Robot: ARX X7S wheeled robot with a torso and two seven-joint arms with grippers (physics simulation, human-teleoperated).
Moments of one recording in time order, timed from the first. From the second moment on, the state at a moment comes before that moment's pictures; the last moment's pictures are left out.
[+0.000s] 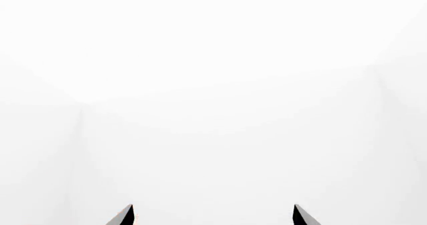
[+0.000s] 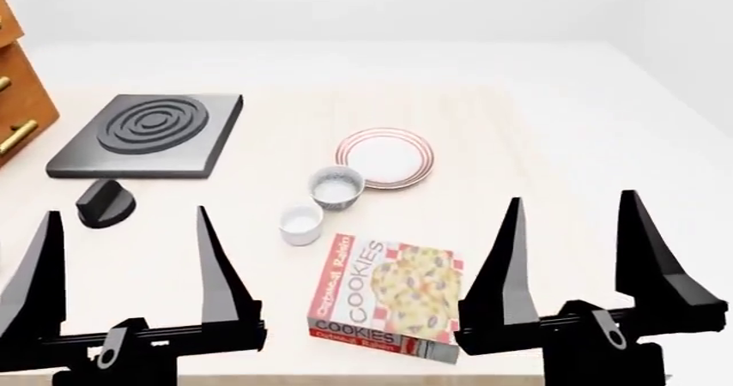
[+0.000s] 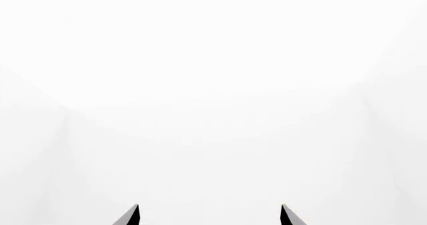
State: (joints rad) left arm 0.15 -0.22 0.14 0.63 0.14 0.27 -0.34; right arm -0.06 0.24 -0.18 -0.52 0.12 -0.42 0.18
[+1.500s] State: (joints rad) left arm 0.14 -0.27 0.18 0.64 0.13 0.26 -0.39; right arm 0.14 0.36 -0.18 -0.54 0.34 0.17 0.23
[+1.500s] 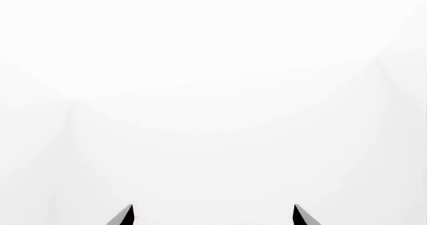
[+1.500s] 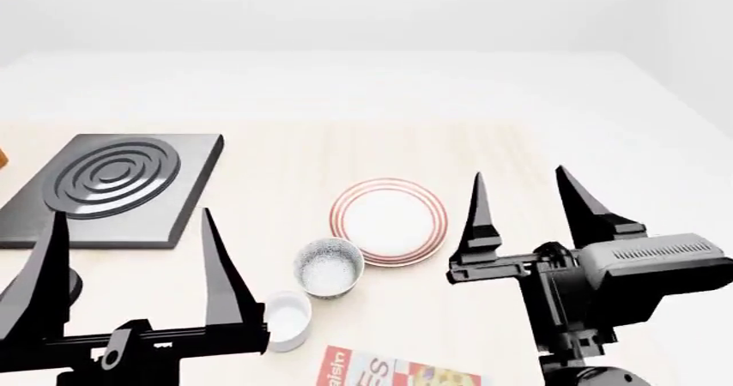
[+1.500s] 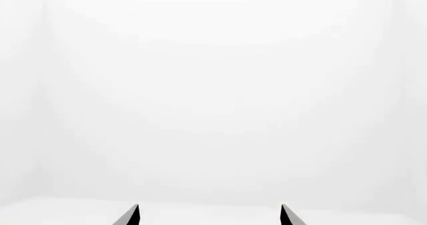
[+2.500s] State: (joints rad) left arm 0.14 -0.29 0.21 0.62 0.13 0.25 -0.41; right arm 0.51 0.32 -0.12 -0.30 0.85 0.74 0.19
